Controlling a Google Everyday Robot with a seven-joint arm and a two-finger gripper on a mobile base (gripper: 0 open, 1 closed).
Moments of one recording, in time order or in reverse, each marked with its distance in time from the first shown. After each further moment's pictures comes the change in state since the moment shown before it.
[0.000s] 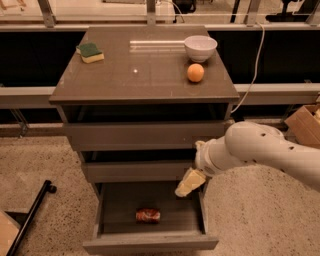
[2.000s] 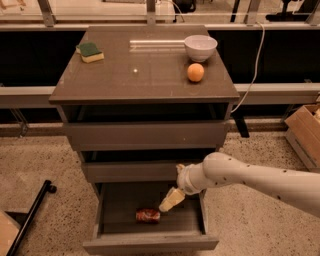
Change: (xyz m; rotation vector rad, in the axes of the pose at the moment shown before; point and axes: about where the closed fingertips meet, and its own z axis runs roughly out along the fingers) arm 0.037 0.021 0.162 -0.138 -0.113 0.030
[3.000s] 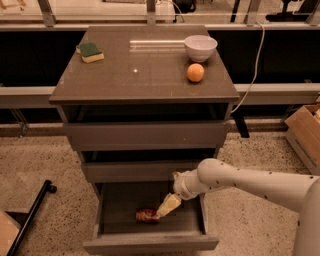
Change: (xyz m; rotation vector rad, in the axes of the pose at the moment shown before) arm 0.024 0.004 0.048 -0.058 0.007 0.033
